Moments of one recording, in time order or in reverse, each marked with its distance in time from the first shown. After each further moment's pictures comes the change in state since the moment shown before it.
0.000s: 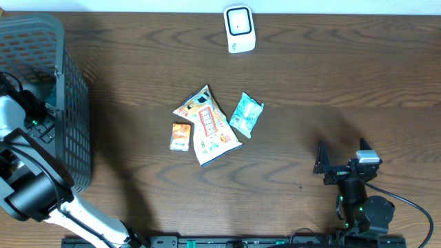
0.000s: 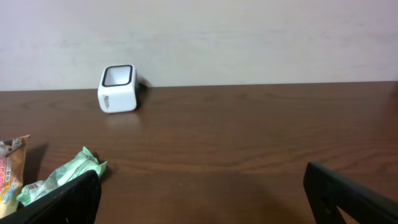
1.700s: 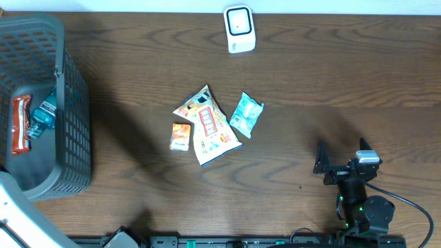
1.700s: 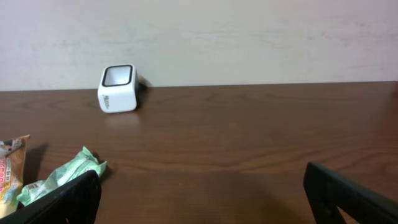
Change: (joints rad) left arm 0.137 -0.759 0.000 -0.075 0.065 0.888; right arm 0.000 0.001 0.000 0.000 0.000 0.000
